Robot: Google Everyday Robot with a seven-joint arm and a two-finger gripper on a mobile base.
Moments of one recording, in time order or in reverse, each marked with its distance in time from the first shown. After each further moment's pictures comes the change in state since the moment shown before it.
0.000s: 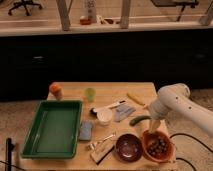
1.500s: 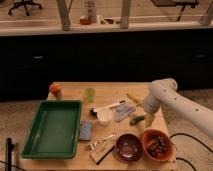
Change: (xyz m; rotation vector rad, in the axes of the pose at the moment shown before) arm -0.009 -0.040 0.042 -0.052 -0.013 -0.232
